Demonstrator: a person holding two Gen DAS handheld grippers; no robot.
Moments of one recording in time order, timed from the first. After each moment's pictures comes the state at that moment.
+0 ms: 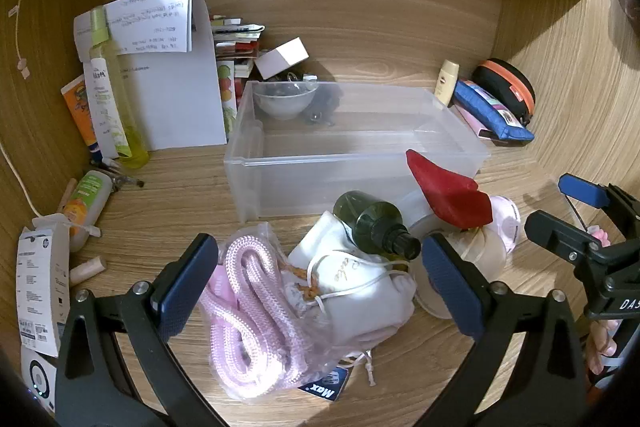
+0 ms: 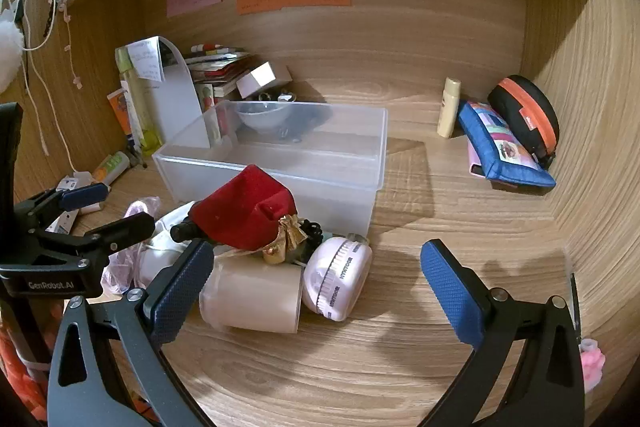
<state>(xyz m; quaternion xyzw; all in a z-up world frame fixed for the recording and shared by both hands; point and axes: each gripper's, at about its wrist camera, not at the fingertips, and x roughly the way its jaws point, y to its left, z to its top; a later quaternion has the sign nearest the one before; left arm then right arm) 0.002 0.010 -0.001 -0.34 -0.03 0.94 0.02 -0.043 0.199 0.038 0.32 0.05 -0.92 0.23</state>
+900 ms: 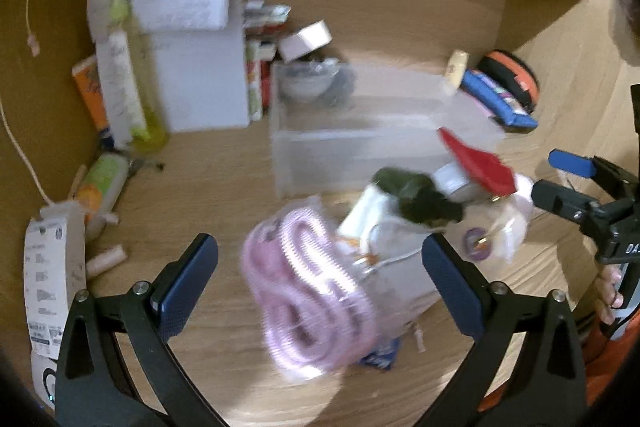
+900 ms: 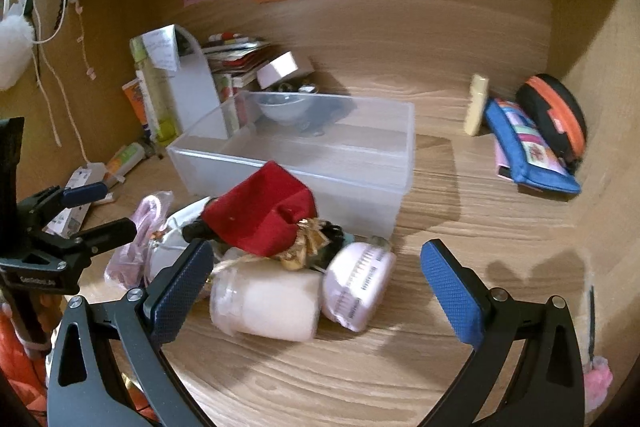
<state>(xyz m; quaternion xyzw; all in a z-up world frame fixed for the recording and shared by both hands) 0.009 -0.035 -0.013 -0.38 -0.04 0.93 0.02 -0.057 0.180 0.032 0.33 0.07 -0.90 0.28</state>
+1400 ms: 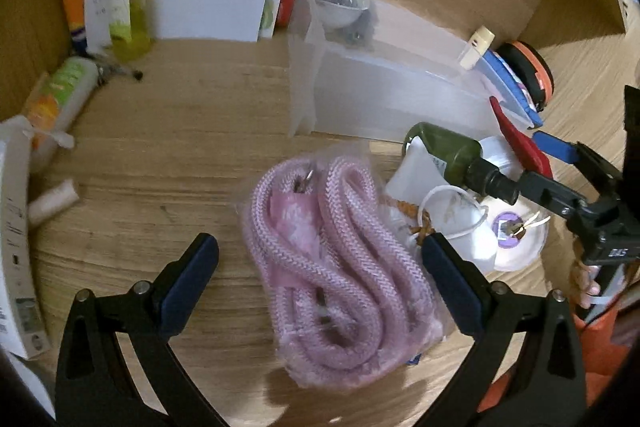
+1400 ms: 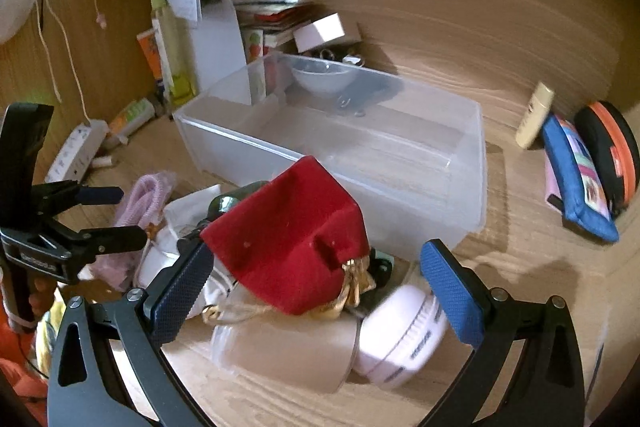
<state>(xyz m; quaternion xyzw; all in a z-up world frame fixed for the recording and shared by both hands) -0.015 -0.068 -0.058 -0.46 -0.14 0.88 0.06 -0.092 0.133 0.012 0.38 0.14 -0.86 0.32</state>
